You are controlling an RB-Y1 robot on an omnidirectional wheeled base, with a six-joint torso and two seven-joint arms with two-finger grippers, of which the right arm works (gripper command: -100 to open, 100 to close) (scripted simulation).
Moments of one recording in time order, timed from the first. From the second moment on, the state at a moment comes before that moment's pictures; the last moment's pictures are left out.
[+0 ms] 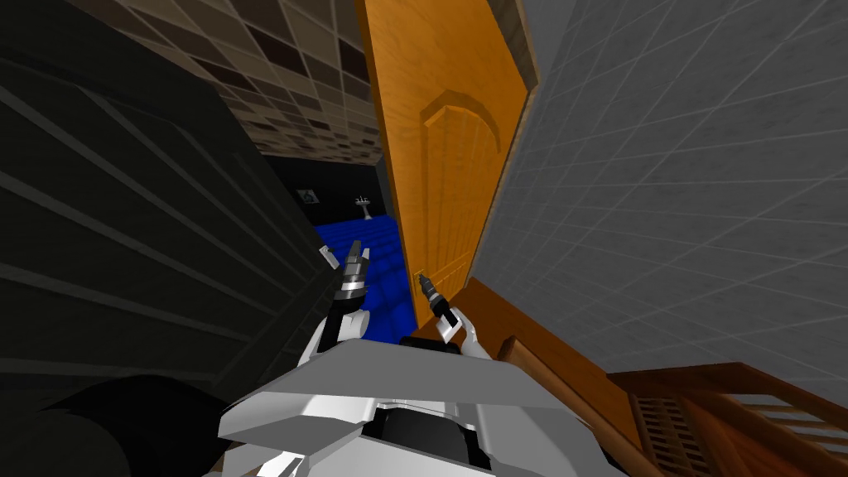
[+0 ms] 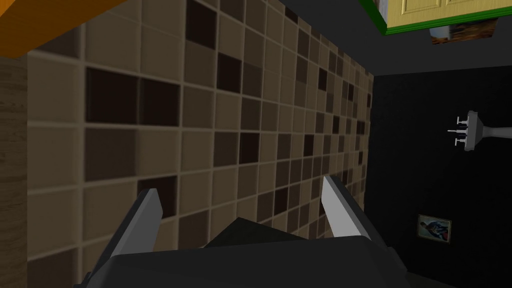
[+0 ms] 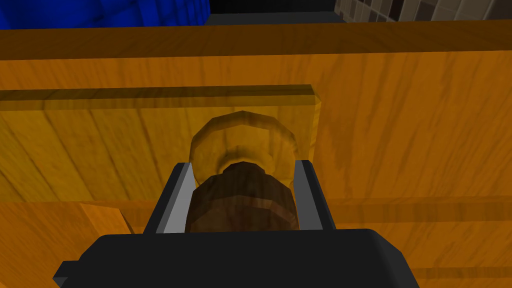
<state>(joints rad) -0.11 -0.12 0.64 -1.25 -0.03 -0.30 -0.13</state>
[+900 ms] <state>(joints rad) -0.14 -0.08 0.53 -1.18 -0.02 -0.30 -0.10</state>
